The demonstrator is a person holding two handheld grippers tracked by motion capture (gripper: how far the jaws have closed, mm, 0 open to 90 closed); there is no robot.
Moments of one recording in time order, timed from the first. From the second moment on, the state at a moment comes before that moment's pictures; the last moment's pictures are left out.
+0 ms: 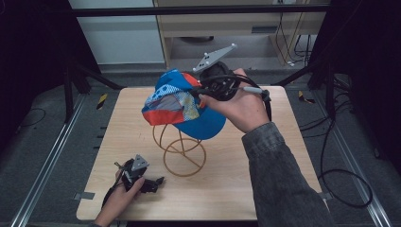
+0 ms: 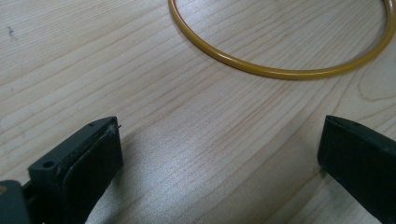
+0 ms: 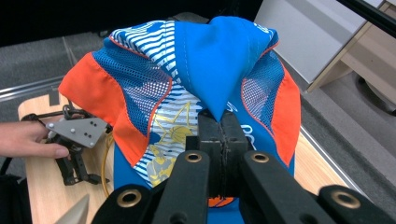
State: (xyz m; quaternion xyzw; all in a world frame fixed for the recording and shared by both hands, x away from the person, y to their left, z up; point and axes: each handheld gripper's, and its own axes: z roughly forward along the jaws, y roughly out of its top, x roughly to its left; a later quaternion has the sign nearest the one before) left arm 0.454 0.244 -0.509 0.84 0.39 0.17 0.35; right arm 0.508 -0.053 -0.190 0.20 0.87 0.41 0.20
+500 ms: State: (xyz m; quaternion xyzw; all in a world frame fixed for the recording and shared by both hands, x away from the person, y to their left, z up) left arm 0.454 0.244 -0.509 0.84 0.39 0.17 0.35; right arm 0.512 -0.025 -0.193 0.18 0.88 0.40 0.19
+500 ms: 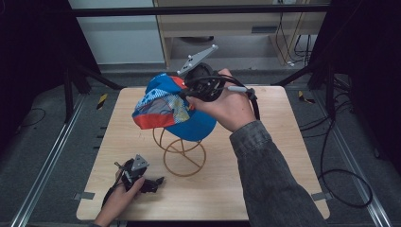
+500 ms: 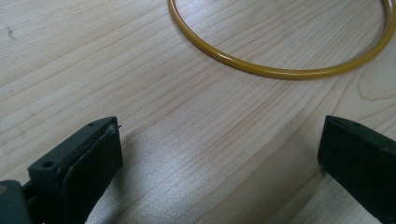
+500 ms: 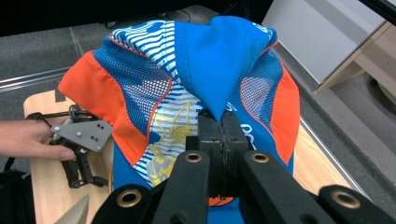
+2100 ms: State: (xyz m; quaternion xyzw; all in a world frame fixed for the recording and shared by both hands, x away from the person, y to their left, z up) left arm 0.453 0.244 -0.509 0.84 0.39 0.17 0.34; right arm 0.531 0.028 -0.227 0.17 0.92 0.32 0.15
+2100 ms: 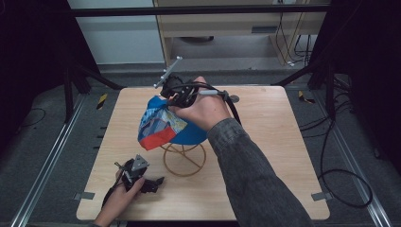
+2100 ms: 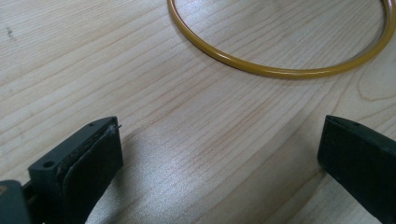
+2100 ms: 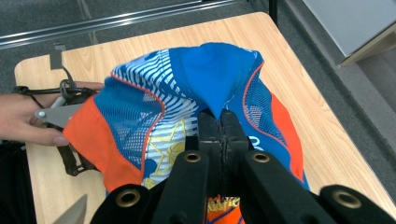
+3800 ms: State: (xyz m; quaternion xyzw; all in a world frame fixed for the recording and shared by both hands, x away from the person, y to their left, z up) left arm 0.453 0.243 -0.509 0.84 0.39 0.17 0.35; right arm 0.528 0.012 -0.232 0.19 0.91 0.34 0.14
